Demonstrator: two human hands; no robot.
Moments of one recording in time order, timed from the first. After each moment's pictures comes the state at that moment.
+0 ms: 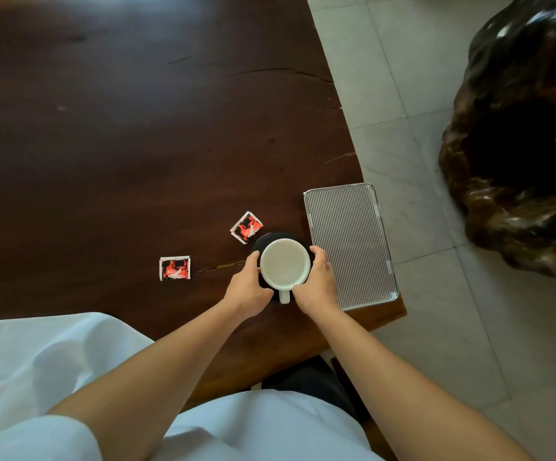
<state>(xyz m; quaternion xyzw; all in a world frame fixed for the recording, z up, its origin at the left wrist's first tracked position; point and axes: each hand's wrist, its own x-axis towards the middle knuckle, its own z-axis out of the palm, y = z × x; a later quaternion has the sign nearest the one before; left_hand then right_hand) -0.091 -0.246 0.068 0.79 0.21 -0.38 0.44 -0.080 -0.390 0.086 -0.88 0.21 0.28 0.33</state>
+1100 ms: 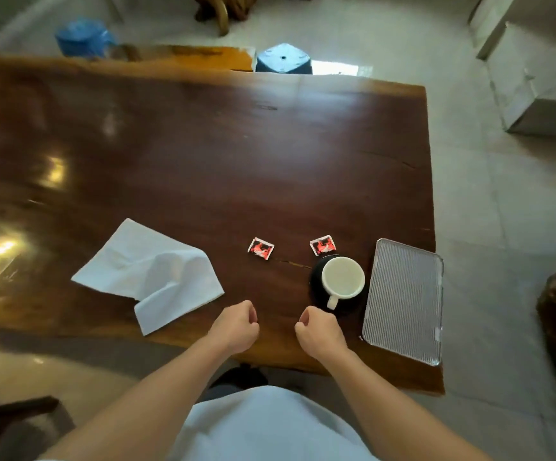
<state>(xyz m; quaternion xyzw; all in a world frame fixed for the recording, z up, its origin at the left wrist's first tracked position) -0.279 -0.217 0.129 0.85 0.35 -0.23 0.32 -0.184 -0.375 0.118 -0.90 -0.13 0.36 0.20</state>
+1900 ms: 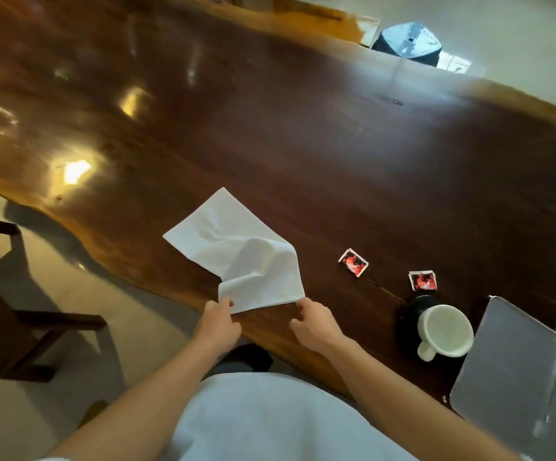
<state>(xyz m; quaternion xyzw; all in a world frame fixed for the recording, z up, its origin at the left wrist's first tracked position) -0.413 -0.066 0.076 0.73 0.56 -0.16 0.35 -0.235 -0.190 0.097 -0.82 -0.29 0.48 0.14</state>
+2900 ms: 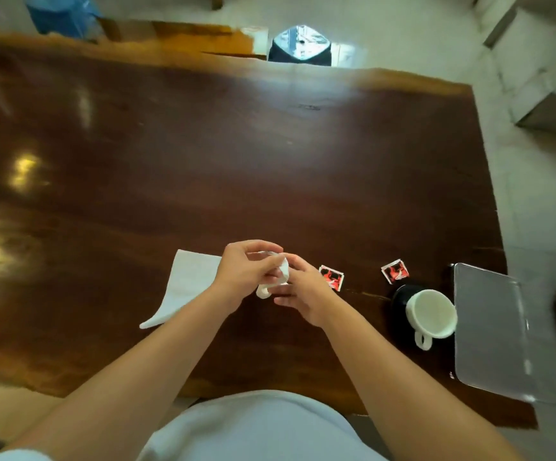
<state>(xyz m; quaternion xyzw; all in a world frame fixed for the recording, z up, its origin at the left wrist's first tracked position) -0.237 0.033 0.196 0.65 0.35 -0.01 0.67 -0.166 -0.093 0.152 -0.61 0.08 0.52 0.59</state>
